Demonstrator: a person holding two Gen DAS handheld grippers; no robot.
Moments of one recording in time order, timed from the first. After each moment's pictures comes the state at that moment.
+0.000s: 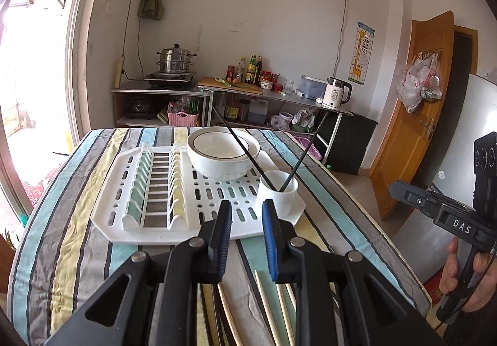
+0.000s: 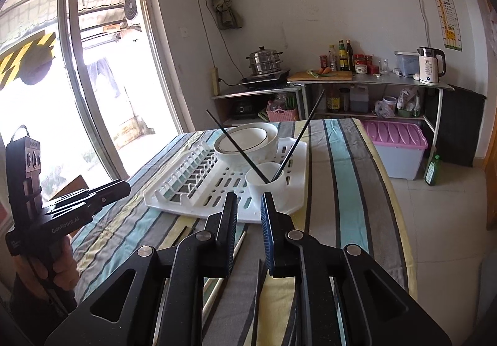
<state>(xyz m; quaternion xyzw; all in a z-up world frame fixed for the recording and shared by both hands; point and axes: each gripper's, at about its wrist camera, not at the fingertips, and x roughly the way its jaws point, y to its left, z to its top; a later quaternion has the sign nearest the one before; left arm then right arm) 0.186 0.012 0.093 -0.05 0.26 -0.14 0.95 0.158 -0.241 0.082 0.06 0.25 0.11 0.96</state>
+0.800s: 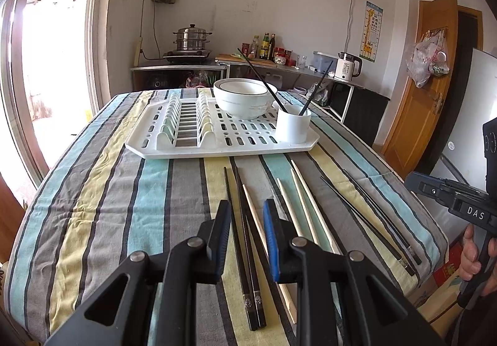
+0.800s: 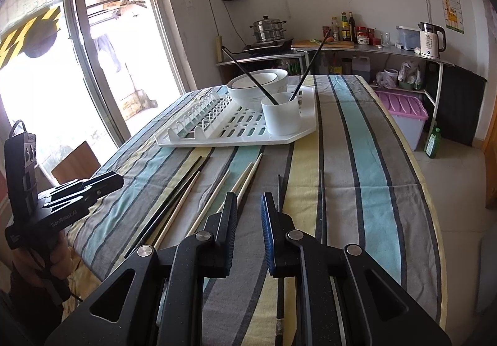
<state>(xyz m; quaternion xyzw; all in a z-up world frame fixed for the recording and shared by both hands) 0.107 0.033 0.027 -0.03 0.30 -0.10 0.95 0.104 -0.223 0.019 0.05 0.31 0.12 0.94</state>
